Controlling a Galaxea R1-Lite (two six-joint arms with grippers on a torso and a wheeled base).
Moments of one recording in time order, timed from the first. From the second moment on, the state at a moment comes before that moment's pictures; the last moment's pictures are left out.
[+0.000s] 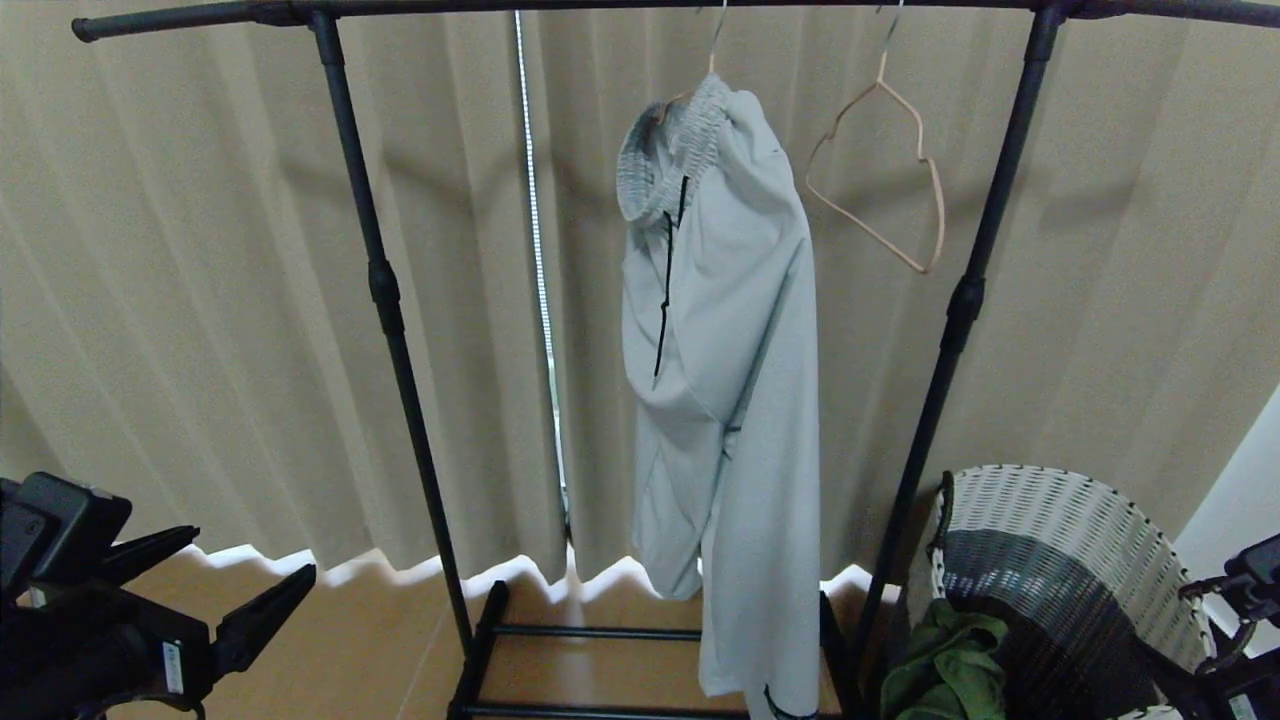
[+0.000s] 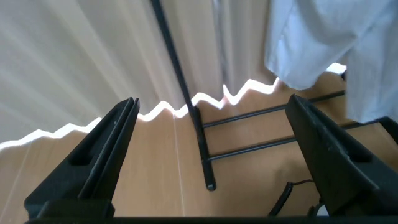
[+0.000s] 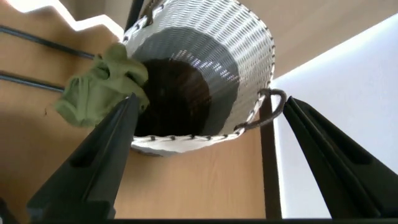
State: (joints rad) left arm 0.00 1.17 -0.13 -0.72 -0.14 0.24; right arm -0.04 1.11 -0.12 -0.46 -0.18 -0.43
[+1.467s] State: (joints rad) left arm -0.07 1.15 -0.15 -0.72 -0.14 0.24; right arm -0.06 1.79 -0.25 -0.48 -0.10 -0.43
